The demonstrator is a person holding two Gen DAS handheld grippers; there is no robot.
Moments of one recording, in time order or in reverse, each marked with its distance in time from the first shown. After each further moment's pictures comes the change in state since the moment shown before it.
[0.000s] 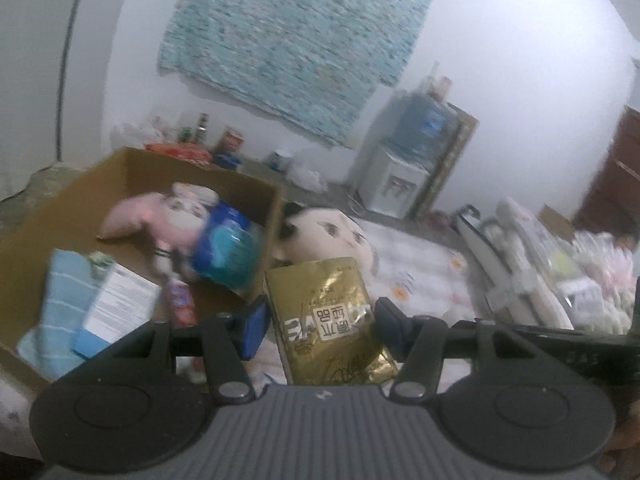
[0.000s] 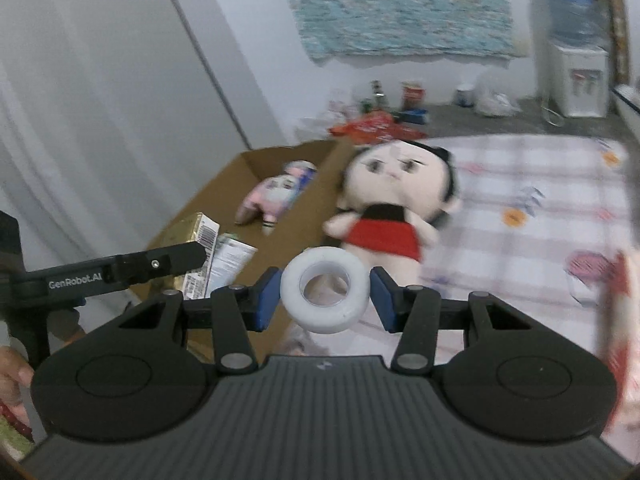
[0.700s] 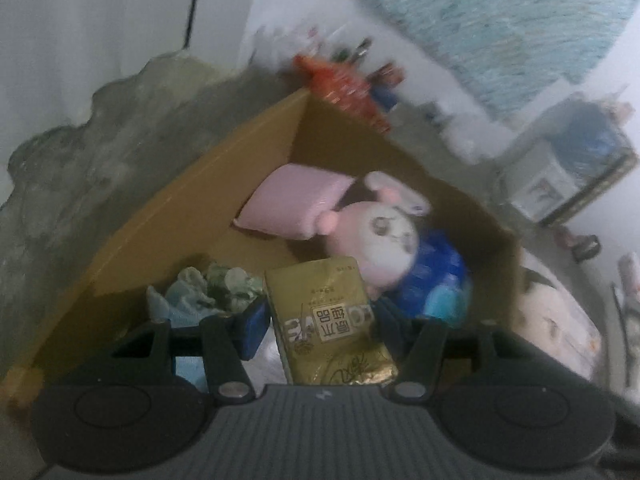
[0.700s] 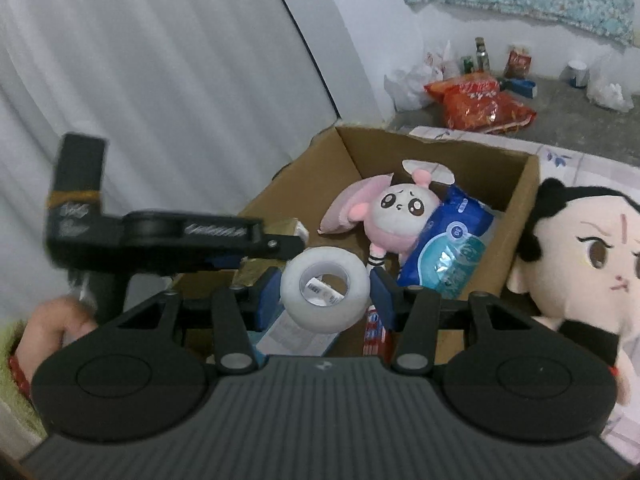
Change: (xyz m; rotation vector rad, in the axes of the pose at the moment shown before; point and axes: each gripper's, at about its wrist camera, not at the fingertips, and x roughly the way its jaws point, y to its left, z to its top) left arm 0.140 0.182 0.097 -0.355 0.288 0.320; right arm 0.202 0.115 0.104 -0.121 0.205 0.212
